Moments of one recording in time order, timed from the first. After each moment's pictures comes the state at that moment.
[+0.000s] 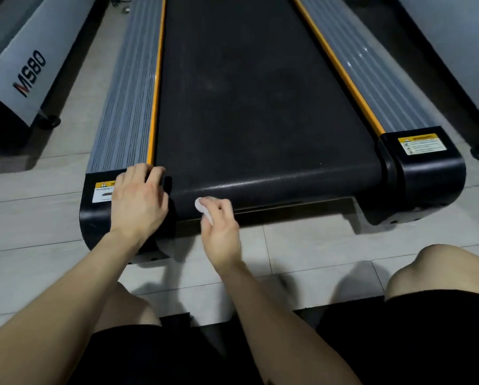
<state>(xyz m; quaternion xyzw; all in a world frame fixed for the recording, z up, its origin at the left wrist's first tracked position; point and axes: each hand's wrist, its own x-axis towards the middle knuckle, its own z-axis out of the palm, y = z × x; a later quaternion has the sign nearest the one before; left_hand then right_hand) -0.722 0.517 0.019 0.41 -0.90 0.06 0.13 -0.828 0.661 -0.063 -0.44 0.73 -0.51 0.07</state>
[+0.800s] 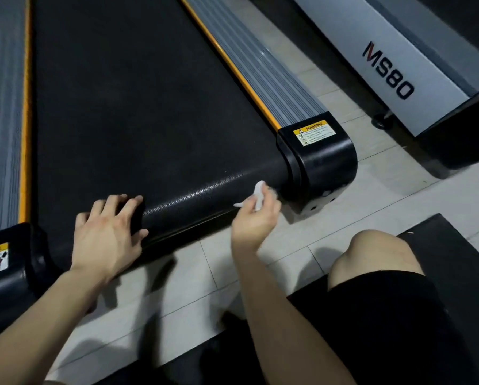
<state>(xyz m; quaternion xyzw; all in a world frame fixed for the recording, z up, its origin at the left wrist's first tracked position) -0.835 0.567 0.007 0.31 -0.95 0.04 0.03 -1.022 0.743 -0.065 0.02 0.78 -0.61 -0.13</state>
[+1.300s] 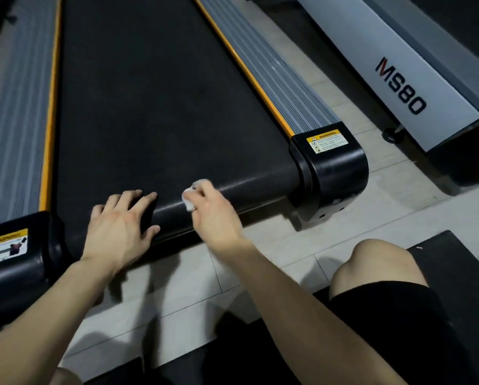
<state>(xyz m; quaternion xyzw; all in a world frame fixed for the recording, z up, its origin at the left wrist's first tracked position) -0.833 0.563 0.007 0.30 -0.95 0.02 0.03 -0.993 0.716 -0.015 -0.47 0.80 -0.37 0.02</state>
